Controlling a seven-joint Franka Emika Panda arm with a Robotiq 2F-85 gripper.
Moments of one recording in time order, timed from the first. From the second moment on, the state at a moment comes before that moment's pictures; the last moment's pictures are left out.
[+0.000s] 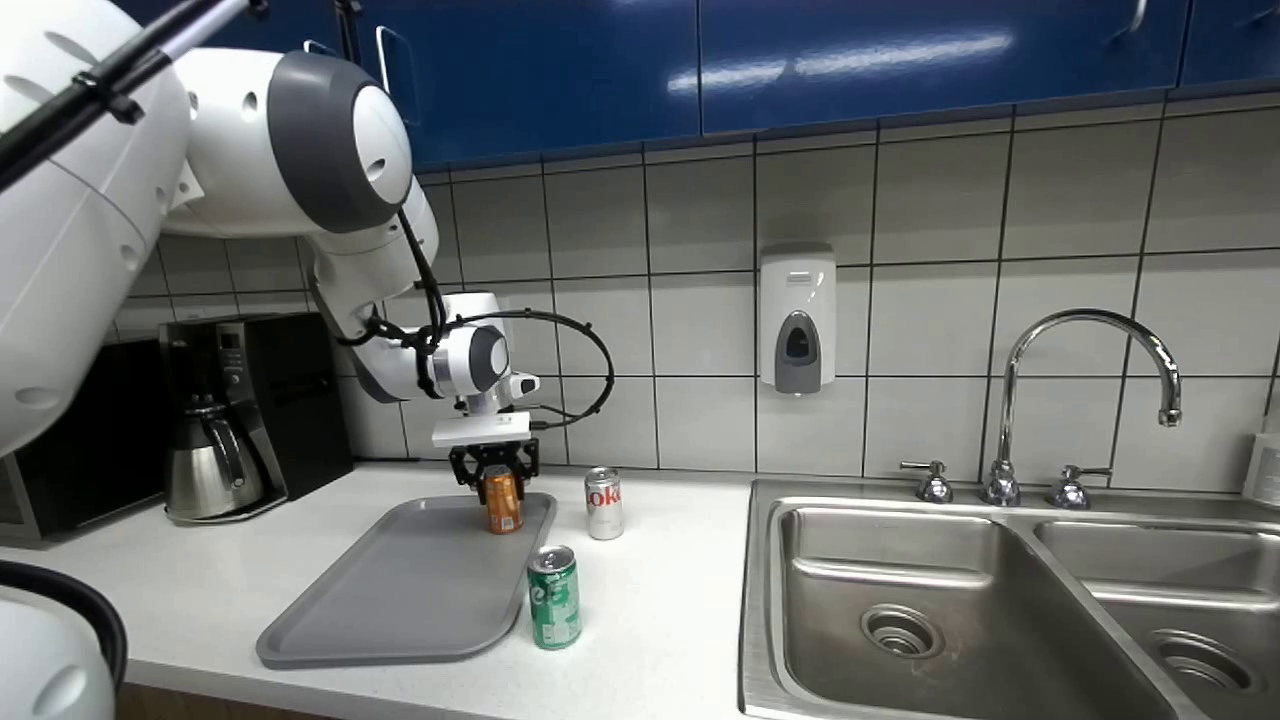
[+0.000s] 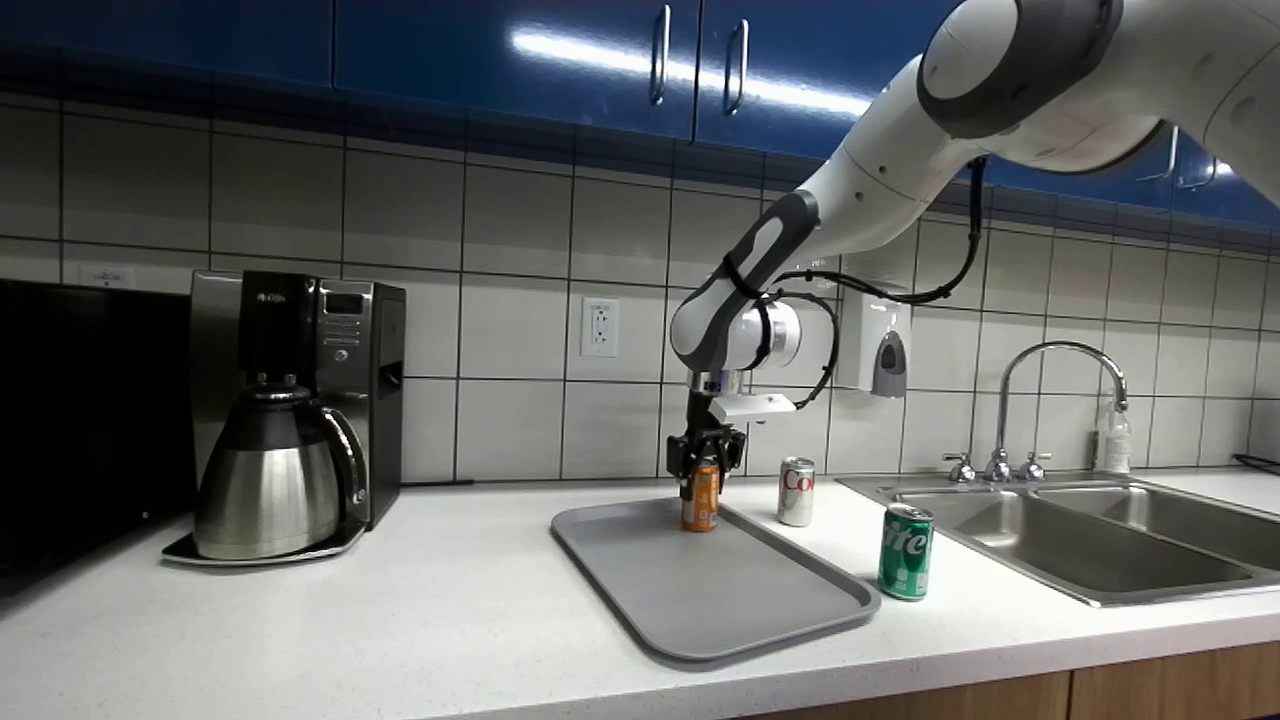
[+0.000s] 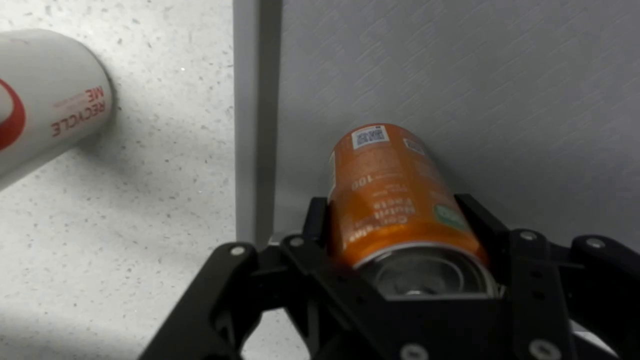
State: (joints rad) arm 0.11 0.67 0.07 -1.65 -0.09 2.46 -0.14
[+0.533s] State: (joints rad) arm 0.11 0.67 0.07 -1.65 -0.09 2.46 -0.14
